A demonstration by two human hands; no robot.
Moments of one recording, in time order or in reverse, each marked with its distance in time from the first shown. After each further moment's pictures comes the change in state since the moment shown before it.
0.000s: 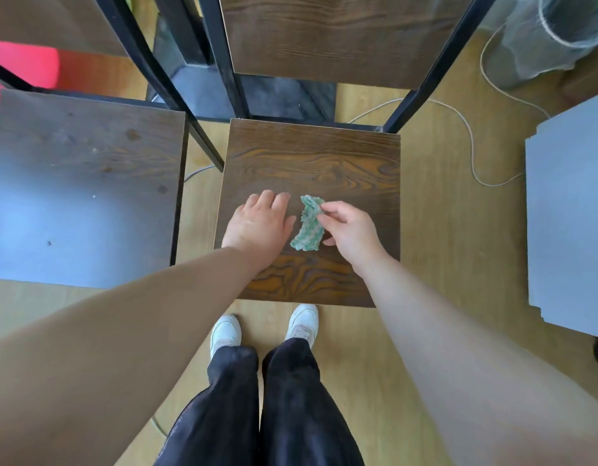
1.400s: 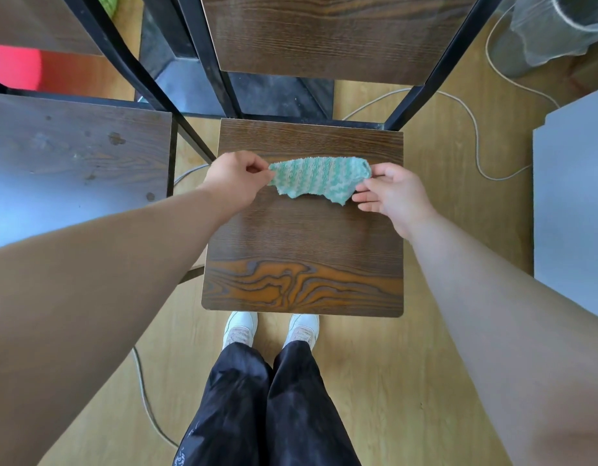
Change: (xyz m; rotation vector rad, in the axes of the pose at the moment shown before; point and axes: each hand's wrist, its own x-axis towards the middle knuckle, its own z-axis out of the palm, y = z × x) left_hand 0.081 -0.037 -0.035 -0.638 -0.019 -0.339; right_hand 0.063 -0.030 -0.073 0.044 0.065 0.086
